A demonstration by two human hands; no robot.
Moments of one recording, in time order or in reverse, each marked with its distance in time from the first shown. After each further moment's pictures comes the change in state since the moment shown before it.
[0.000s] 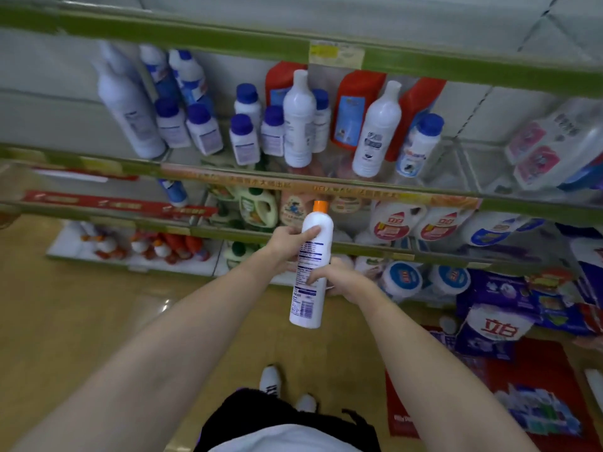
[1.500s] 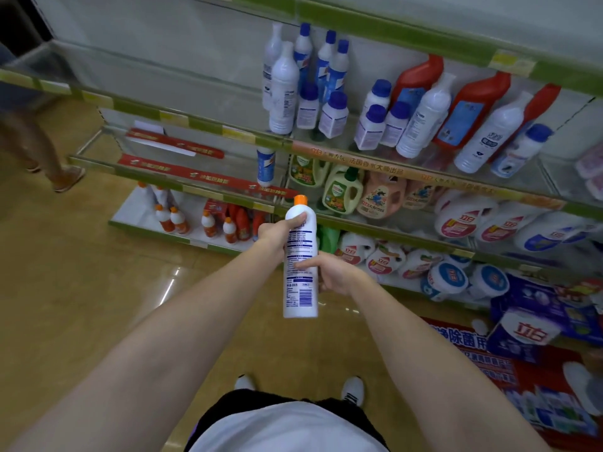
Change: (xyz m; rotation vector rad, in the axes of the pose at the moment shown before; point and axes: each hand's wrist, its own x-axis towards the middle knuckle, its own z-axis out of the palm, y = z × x) left_hand -0.129 -0.095 -0.332 -0.480 0.232 -0.102; right_hand -0.024 -0.046 0.364 0.013 -0.166 -0.032
